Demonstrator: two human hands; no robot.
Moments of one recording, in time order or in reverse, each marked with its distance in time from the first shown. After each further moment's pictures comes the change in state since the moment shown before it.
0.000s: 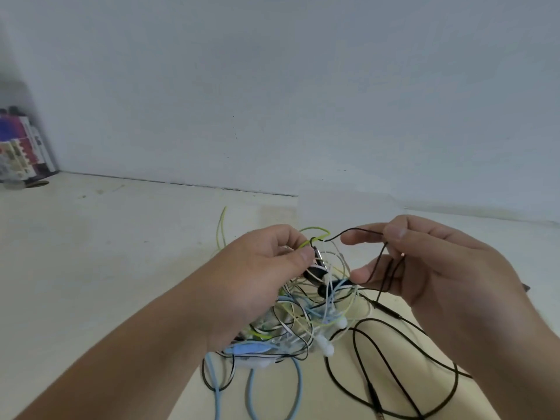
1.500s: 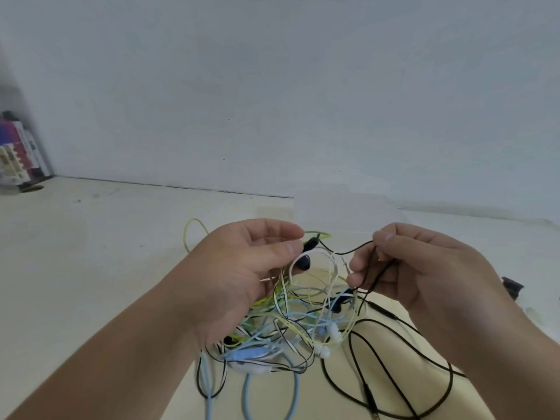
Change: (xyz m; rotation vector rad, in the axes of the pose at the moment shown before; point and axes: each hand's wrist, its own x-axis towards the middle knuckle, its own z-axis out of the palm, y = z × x) left_hand 0.003 0.009 -0.001 -0.470 0.083 -0.049; right_hand 0.008 0.007 -0.004 -0.021 0.063 0.050
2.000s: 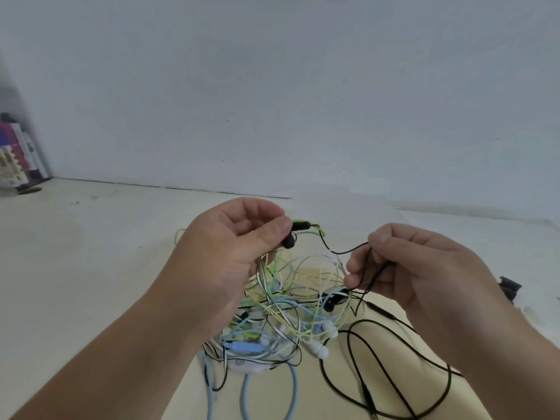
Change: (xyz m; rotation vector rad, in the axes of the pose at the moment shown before) left_hand 0.006 -0.001 -0.004 -0.030 0.104 0.256; right_hand -0.002 -0.001 0.001 -0.027 -0.040 -0.014
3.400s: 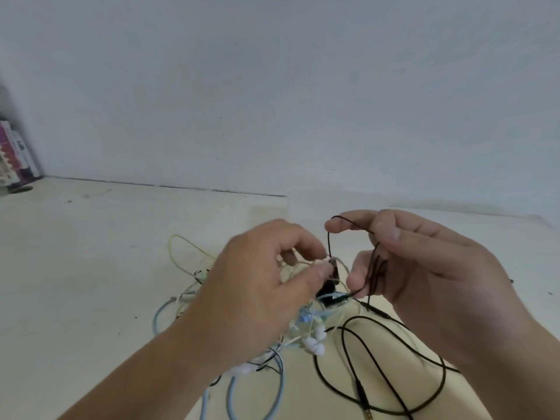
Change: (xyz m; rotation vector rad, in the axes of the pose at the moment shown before) left_hand -0.019 -0.009 0.013 0.872 -0.172 0.343; right_hand -0.006 -0.004 -0.006 0.092 -0.257 -0.140
